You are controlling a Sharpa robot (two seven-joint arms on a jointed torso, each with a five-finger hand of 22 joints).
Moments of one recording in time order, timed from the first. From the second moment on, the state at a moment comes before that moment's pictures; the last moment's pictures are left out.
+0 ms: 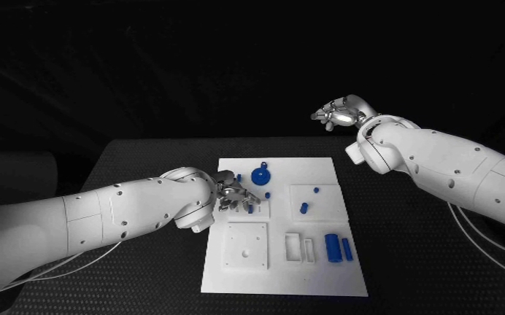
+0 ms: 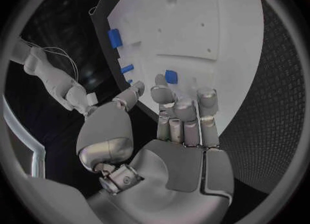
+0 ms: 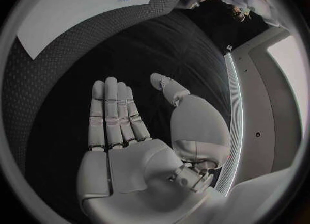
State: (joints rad) left arm 1.18 -0.66 -0.17 1.39 -0.92 -0.17 -0.43; left_hand 0.72 -0.26 0.66 -0.06 0.06 1.20 -0.01 0.39 0.65 1.39 -0.12 0.94 0.71 1.19 -0.22 1.49 0.60 0.09 0.99 -0.15 1.12 1.31; right arm 1.25 -0.58 -0.01 1.02 -0.77 -0.39 0.02; right_hand 0.92 -0.18 0.55 -0.18 0.45 0.82 0.20 0.31 0.41 0.78 0.11 0.94 0.38 0.89 0.05 0.92 0.62 0.25 0.79 0.17 0.58 1.26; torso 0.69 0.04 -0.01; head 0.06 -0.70
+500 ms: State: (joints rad) left arm 1.19 -0.70 -0.17 1.44 -0.94 -0.17 -0.41; left_hand 0.82 -0.24 0.63 -0.06 0.05 1.05 0.07 0.32 0.62 1.24 -0.04 0.74 0.61 1.04 -0.14 1.31 0.51 0.05 0.85 -0.11 0.97 1.25; right arm 1.25 -0.60 -0.01 1.03 -0.76 -0.39 0.02; right_hand 0.92 -0.18 0.55 -0.18 0.45 0.82 0.20 0.31 0.41 0.78 0.11 0.94 0.38 0.89 0.05 0.92 0.62 0.25 0.79 0.17 0.58 1.26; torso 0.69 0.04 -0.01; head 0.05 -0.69
